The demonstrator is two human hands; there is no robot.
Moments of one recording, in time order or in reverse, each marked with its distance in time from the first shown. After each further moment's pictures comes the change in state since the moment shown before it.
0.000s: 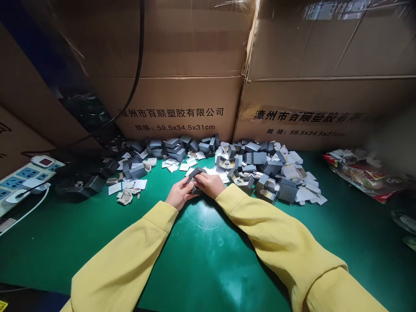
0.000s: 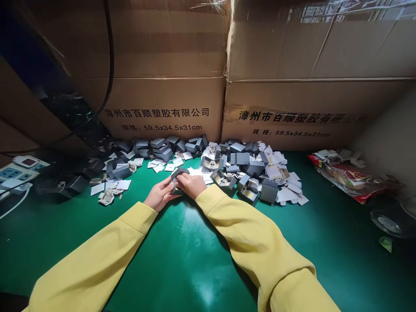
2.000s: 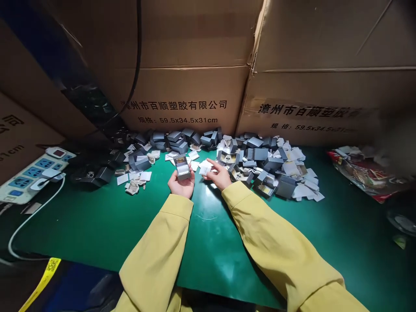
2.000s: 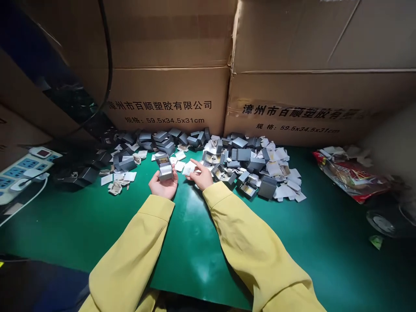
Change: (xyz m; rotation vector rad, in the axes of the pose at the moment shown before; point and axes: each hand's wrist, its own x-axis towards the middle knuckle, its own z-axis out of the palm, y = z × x) left_hand 0.018 0.001 0.013 -0.733 0.368 0.077; right_hand -0.007 0.005 -0.004 1.422 0.180 0.717
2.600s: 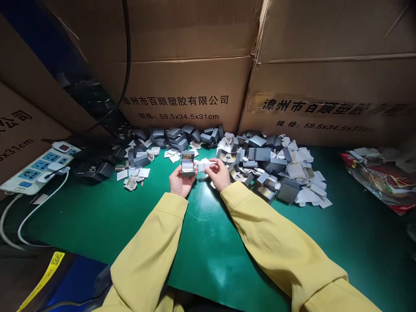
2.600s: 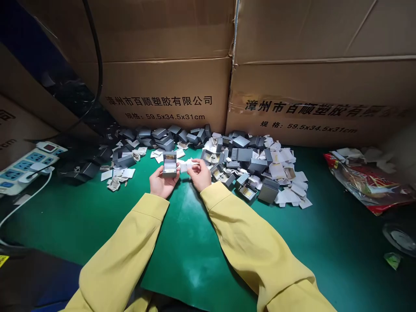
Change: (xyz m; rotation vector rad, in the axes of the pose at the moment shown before) left_hand 0.000 -0.007 0.008 0.223 -0.129 -0.030; right_hand 0.006 0.009 -0.008 -0.078 0.082 -0.229
